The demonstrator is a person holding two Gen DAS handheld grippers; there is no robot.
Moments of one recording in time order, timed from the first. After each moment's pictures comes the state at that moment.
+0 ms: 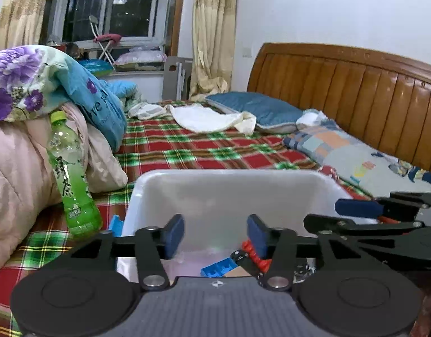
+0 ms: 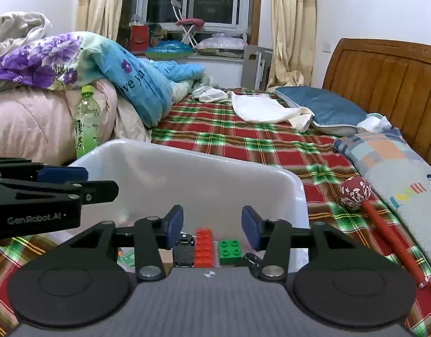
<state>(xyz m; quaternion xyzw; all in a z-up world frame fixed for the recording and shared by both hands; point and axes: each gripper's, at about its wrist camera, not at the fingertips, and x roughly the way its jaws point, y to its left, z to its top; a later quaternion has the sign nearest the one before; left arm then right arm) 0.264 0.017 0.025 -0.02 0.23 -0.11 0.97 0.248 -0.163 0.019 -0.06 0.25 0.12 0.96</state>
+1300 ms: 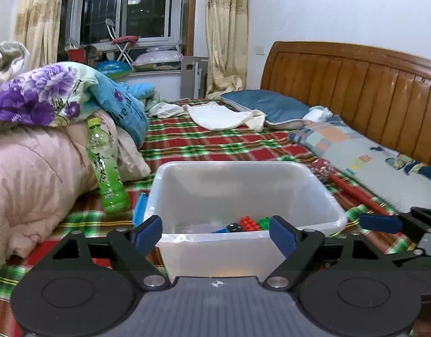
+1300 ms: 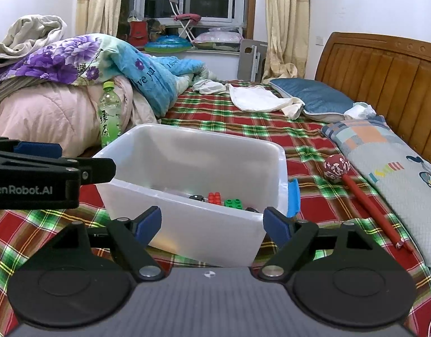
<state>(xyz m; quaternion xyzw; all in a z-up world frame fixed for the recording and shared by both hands) 0.183 0.003 0.065 0.01 0.26 -0.06 0.96 0.168 -0.162 0.039 -0.05 0.27 0.11 0.96</state>
